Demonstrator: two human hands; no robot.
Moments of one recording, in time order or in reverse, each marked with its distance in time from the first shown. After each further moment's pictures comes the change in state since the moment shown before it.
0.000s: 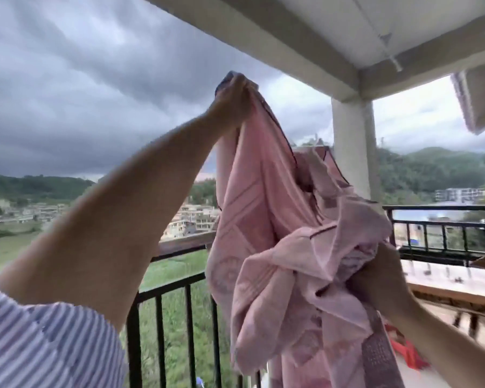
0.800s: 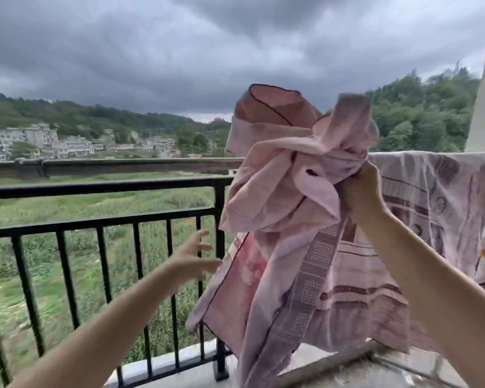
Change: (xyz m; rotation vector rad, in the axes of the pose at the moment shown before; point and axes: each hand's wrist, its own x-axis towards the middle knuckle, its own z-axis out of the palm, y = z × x) left_hand -0.388 0.000 -0.079 -0.306 -0.380 -1.212; right_hand 0.003 -0.036 0.104 0.751 -0.202 0.268
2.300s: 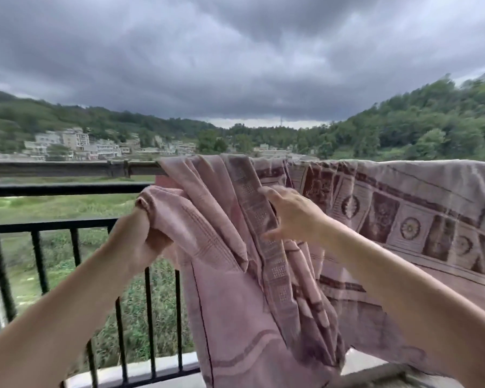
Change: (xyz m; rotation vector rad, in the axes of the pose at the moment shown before) left_hand -0.074 0.016 -0.130 -0.859 0.374 0.097; right_hand -0.069 -0.036 0.134 -0.964 -0.928 -0.389
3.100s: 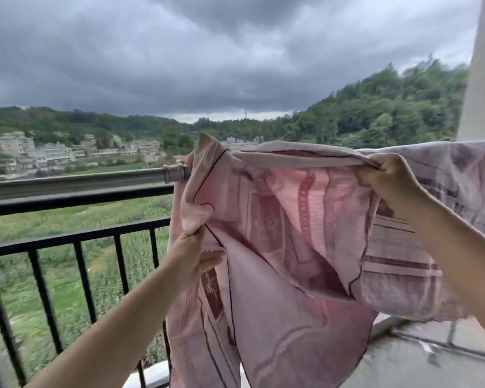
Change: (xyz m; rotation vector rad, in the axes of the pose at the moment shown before) left_hand 0.012 0.001 -0.075 0.218 -0.063 -0.275; right_hand -0.039 -0.052 -0.062 0.659 0.700 0.321
